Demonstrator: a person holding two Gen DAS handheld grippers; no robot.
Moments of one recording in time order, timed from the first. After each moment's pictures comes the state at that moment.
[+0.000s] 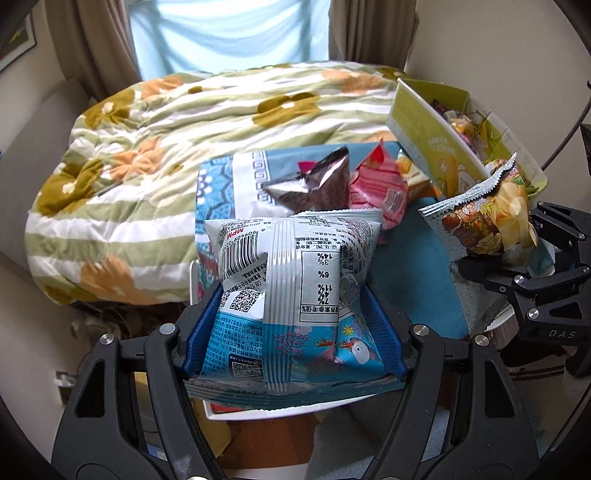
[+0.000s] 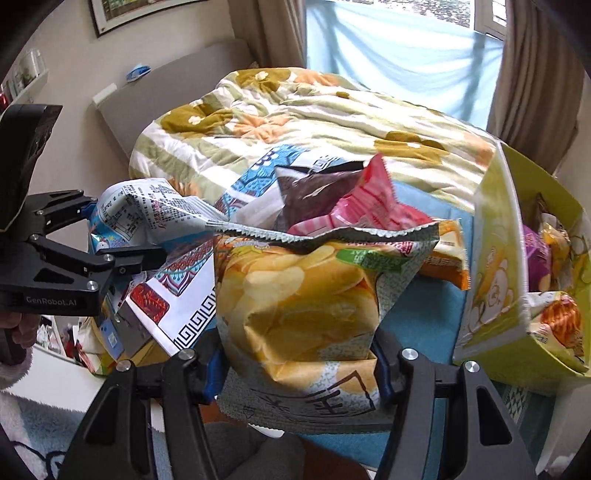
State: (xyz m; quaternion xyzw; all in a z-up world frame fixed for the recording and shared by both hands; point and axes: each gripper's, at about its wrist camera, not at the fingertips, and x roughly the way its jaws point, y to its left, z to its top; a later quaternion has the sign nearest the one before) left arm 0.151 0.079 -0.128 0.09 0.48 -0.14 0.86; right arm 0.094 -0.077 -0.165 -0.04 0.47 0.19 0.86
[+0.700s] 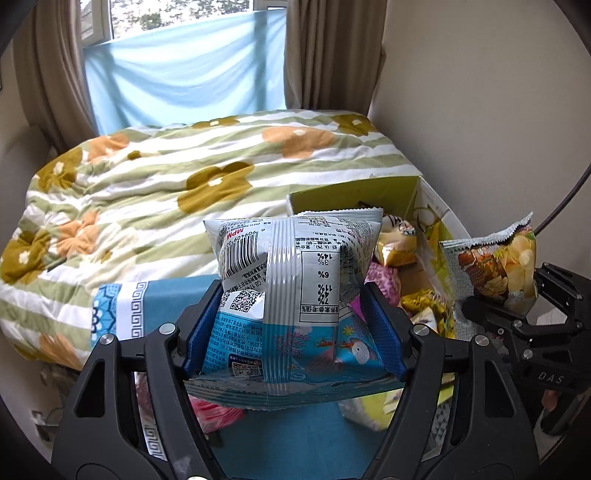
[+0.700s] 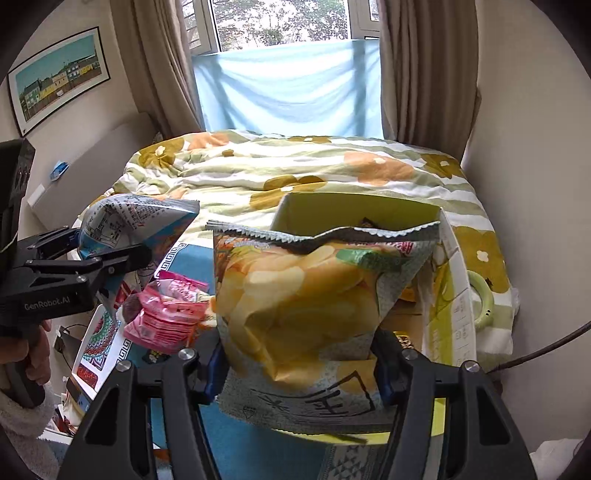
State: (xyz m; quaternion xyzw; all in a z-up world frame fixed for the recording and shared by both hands) left arm 0.287 -0.186 -0.083 0.06 0.44 -0.18 0.88; right arm 0.169 -0.308 -0.101 0.04 0.44 0.07 0.90
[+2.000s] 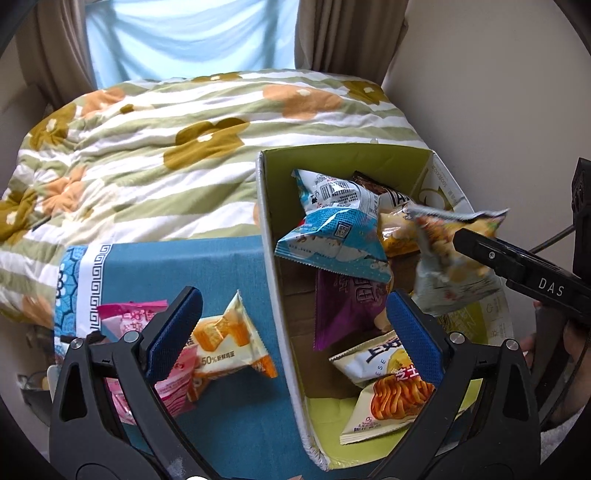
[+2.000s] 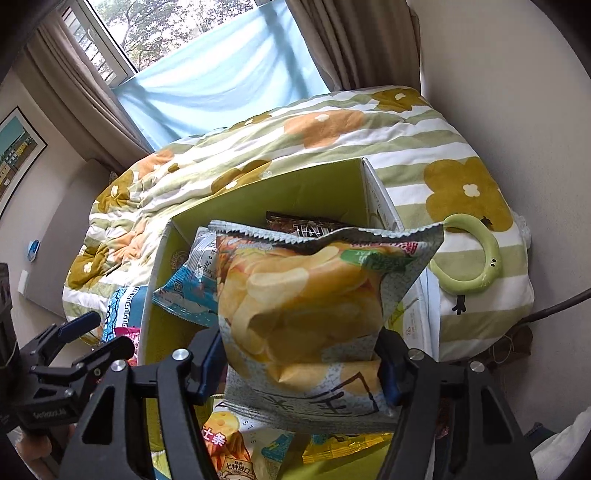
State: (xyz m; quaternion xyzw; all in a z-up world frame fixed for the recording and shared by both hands) left arm 0.305 -0.212 -0.133 0.03 0.51 -0.15 0.85; right arm 0.250 -0.415 -0.158 0.18 0.48 0.02 0.86
